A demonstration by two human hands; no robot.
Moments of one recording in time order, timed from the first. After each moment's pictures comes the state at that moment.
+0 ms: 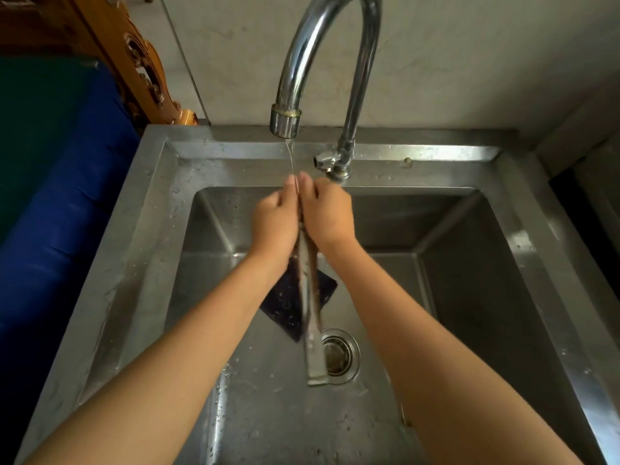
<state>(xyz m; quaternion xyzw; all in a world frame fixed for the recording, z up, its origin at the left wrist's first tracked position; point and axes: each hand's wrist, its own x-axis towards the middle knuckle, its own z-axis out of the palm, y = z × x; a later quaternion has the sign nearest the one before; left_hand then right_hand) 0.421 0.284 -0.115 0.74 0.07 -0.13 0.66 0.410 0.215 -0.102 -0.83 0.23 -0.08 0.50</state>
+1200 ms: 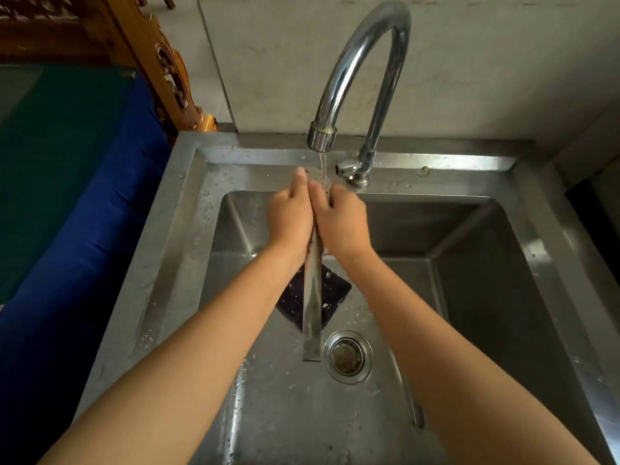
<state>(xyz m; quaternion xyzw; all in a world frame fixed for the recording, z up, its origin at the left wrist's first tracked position) 0.426 0.293 -0.090 0.71 0.09 -0.11 0.69 0.404 0.229 -0.094 -0.82 0.20 -0.11 0.52</state>
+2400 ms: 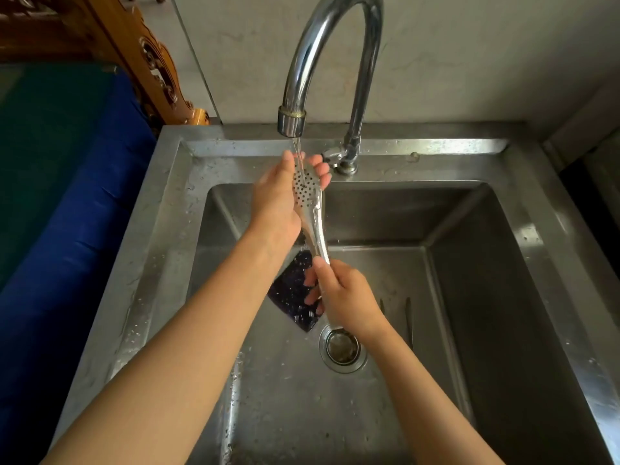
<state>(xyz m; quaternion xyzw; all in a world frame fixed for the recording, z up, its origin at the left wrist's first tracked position) 0.429 0.282 -0.078 0.42 0.12 -0.18 0.88 0.304 0.227 -0.142 -0.77 0.18 0.03 0.62</state>
